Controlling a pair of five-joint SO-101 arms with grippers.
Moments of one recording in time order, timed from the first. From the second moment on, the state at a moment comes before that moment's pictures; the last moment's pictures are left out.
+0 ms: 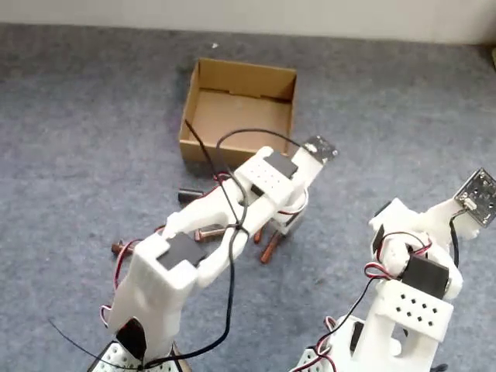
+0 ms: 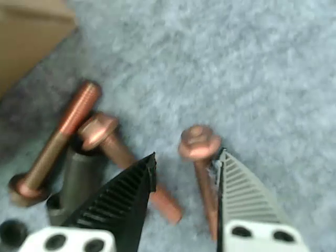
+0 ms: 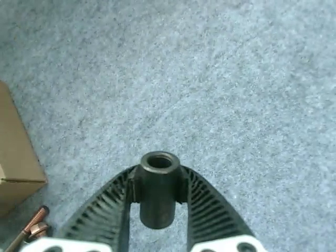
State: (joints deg) left arm 34.4 30.9 -6.5 71.5 2.9; right arm 19.1 -61.0 56.2 61.8 -20.3
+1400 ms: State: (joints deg) left arm 21.0 -37.8 3.7 88.7 -4.2; right arm -17.7 -77.6 57.3 58.9 -20.3
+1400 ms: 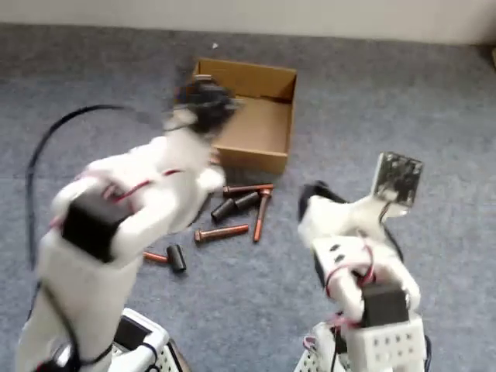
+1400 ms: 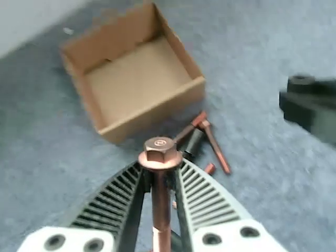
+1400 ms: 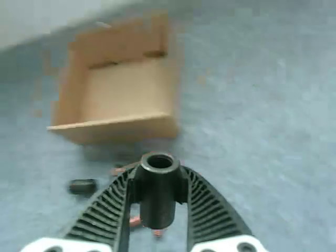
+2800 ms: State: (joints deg) left arm 28.4 -104.0 57.8 55.3 10.5; right arm -57.2 -102.9 82.2 36.5 2.2
